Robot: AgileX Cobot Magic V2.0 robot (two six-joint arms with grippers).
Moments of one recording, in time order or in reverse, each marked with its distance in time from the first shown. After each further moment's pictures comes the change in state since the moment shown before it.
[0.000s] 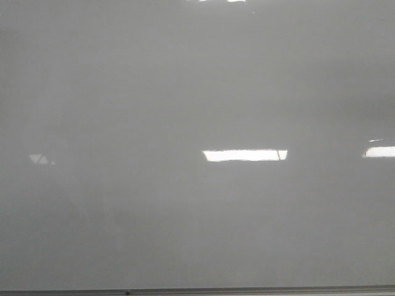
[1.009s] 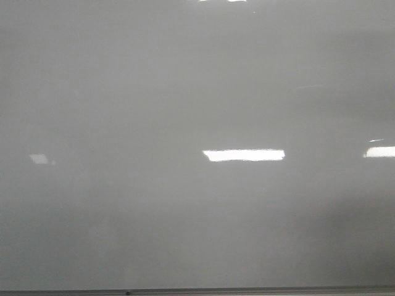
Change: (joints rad) left arm 0.000 0.476 -0.087 -0.013 0.179 0.000; right arm 0.000 0.560 -0.115 0.000 0.180 -0.047
